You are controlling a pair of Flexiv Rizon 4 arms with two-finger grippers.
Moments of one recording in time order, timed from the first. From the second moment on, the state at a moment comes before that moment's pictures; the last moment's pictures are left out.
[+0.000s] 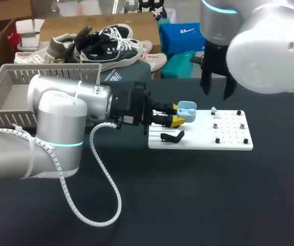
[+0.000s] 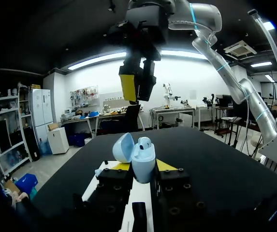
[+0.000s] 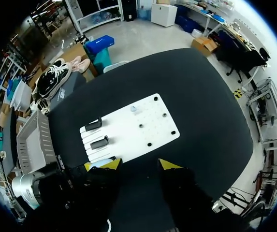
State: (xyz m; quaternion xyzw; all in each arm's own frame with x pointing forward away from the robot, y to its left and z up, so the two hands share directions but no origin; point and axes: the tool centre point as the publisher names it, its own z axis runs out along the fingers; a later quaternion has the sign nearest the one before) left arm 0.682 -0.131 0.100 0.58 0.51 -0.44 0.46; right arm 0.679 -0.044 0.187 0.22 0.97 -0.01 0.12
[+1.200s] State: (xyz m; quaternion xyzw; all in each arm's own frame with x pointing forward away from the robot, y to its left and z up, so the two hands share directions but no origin) left arm 0.682 -0.131 0.100 0.58 0.51 -0.44 0.46; right arm 0.761 -0.083 0.095 0.14 0.99 0.04 0.09
